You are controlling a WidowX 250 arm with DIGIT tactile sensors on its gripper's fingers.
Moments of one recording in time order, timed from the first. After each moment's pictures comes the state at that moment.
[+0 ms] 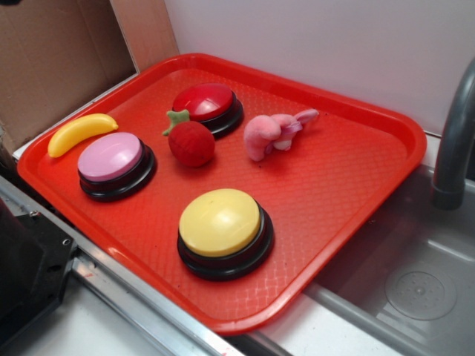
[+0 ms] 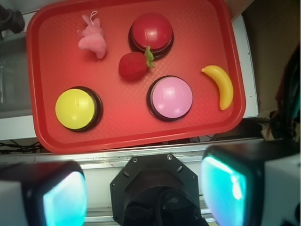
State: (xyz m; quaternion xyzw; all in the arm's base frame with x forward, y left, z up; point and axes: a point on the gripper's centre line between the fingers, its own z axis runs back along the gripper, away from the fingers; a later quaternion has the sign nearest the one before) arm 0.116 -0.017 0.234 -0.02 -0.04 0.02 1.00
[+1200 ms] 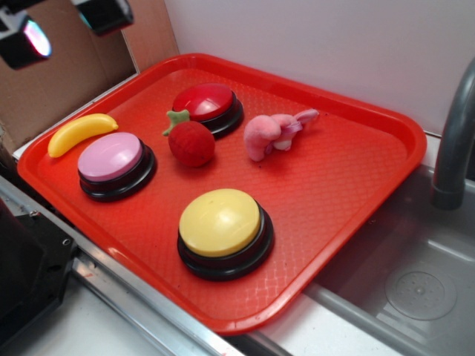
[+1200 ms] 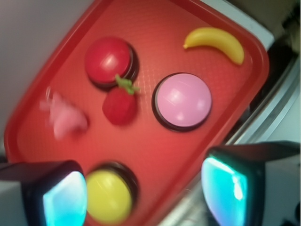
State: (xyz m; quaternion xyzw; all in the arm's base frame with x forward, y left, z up) arm 0.181 -0.010 0.160 -0.07 -0.09 0.48 0.87
